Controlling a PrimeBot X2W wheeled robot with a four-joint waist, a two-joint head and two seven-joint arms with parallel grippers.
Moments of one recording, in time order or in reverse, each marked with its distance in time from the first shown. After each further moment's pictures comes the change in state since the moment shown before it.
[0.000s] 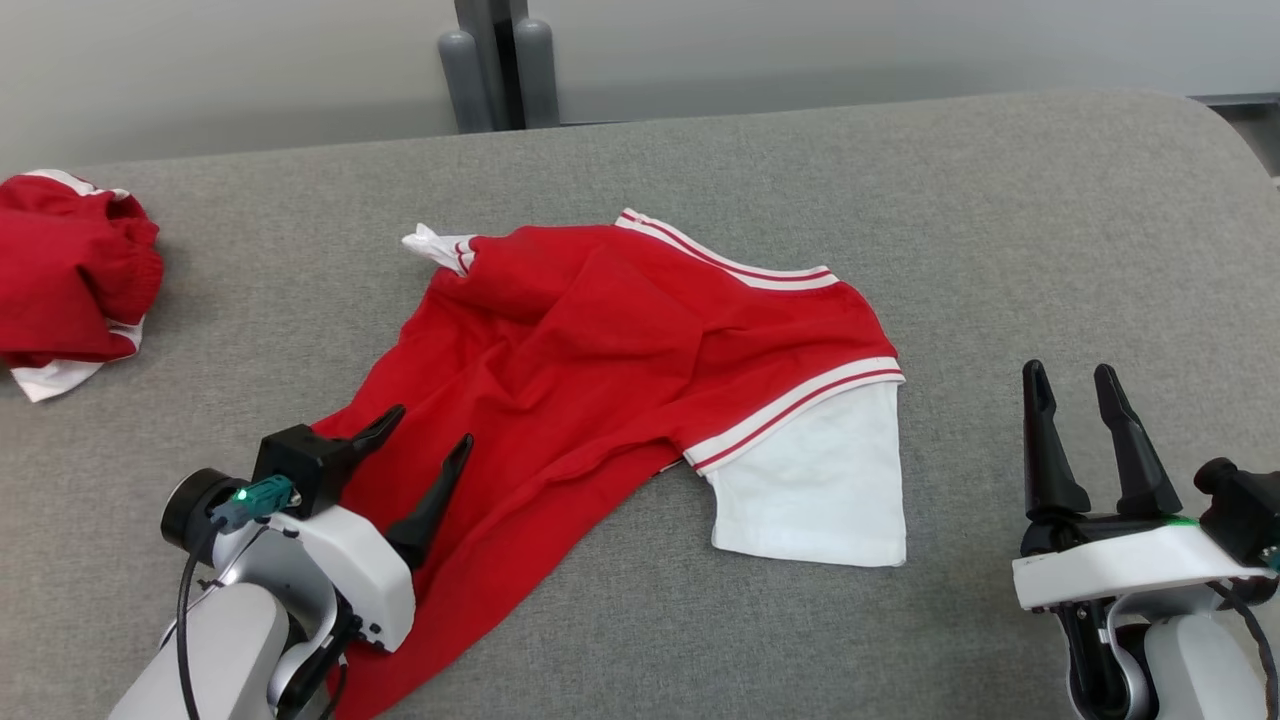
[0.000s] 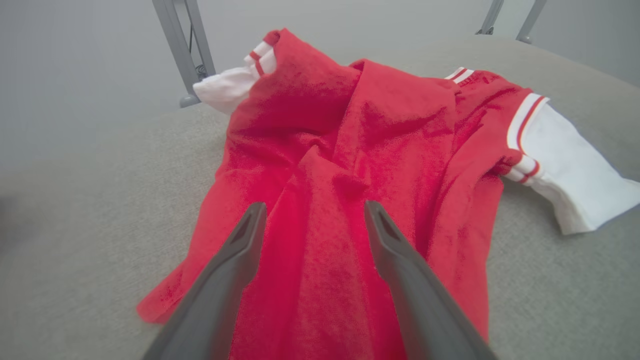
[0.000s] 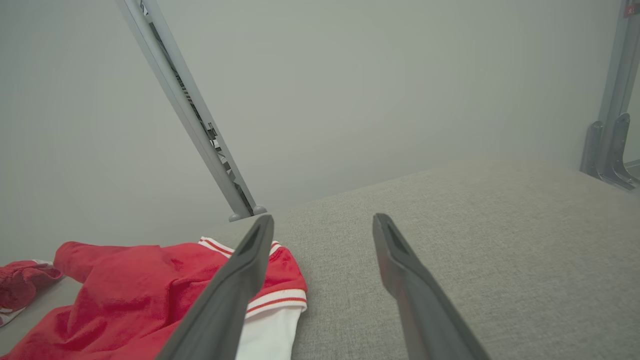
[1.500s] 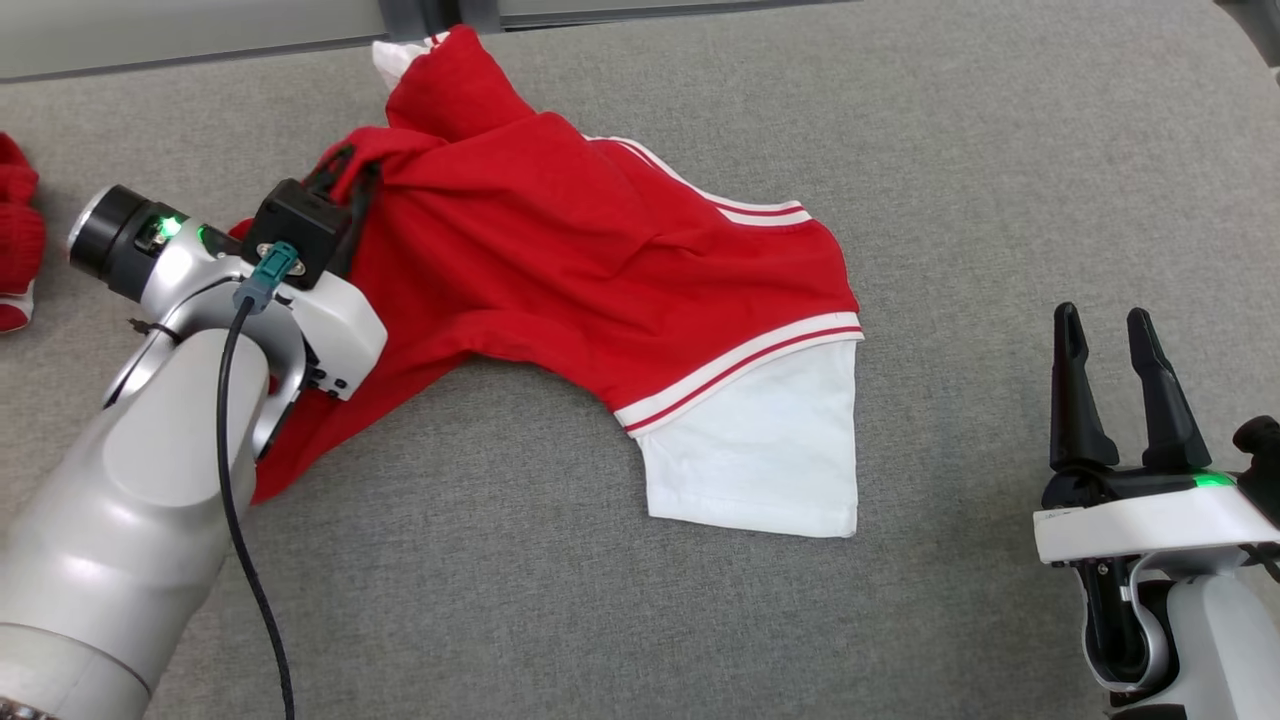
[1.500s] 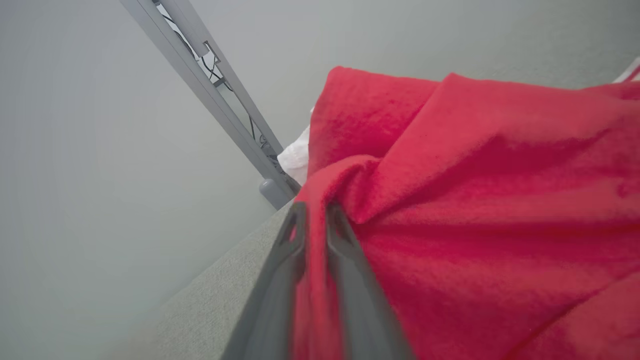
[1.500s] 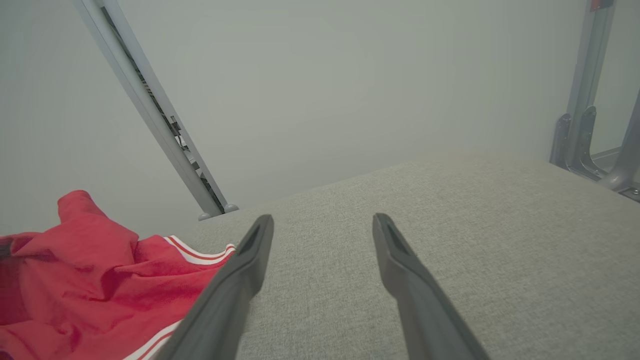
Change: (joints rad) left arm -0.581 -0.026 -0.267 0.497 0.181 0.163 -0.211; right arm -0.056 0.000 -0.026 -0.045 0.012 0.000 0.000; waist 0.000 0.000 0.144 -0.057
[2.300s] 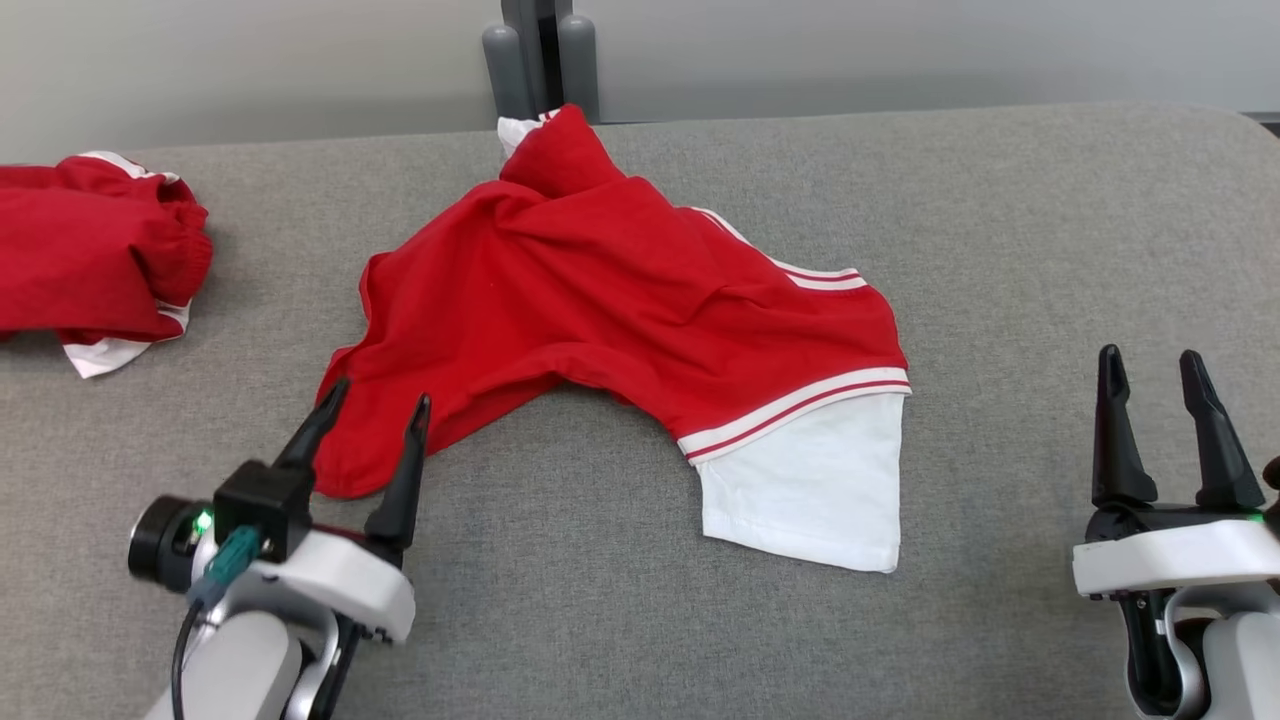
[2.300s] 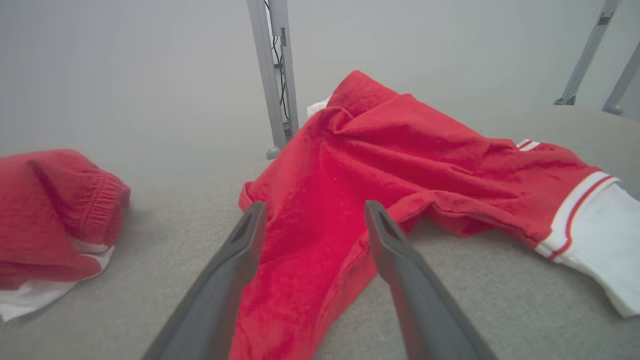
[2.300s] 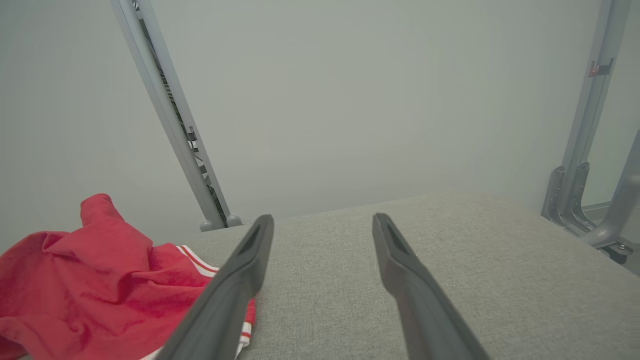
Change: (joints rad) left arm 0.591 0.025 0.238 -0.518 -0.195 0.087 -0.005; right arm 0.052 0.000 -0.094 0.016 -0.147 0.000 0.000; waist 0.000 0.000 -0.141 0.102
